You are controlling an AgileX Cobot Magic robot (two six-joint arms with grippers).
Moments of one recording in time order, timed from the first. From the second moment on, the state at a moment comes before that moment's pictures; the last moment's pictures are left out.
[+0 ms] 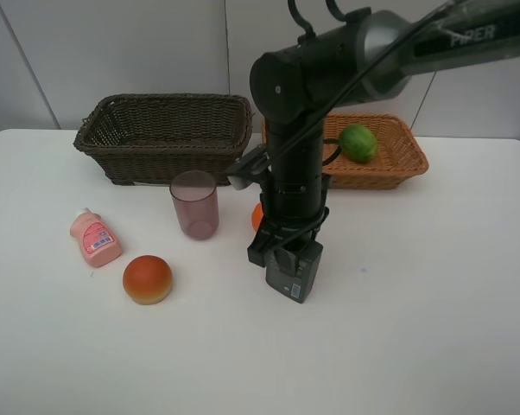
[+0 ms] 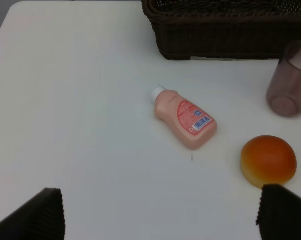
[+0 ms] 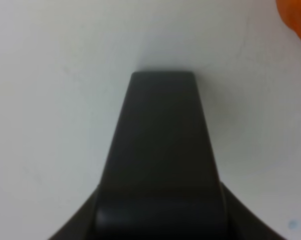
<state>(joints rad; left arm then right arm) 0.04 -0.01 -0.50 0.00 1.06 -0.03 0.75 2.07 -1.47 -0.06 1.22 -0.17</state>
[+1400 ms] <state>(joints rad) 0.04 -0.01 -0.50 0.00 1.06 -0.03 0.75 1.86 -1.66 -0.16 1.23 -0.20</state>
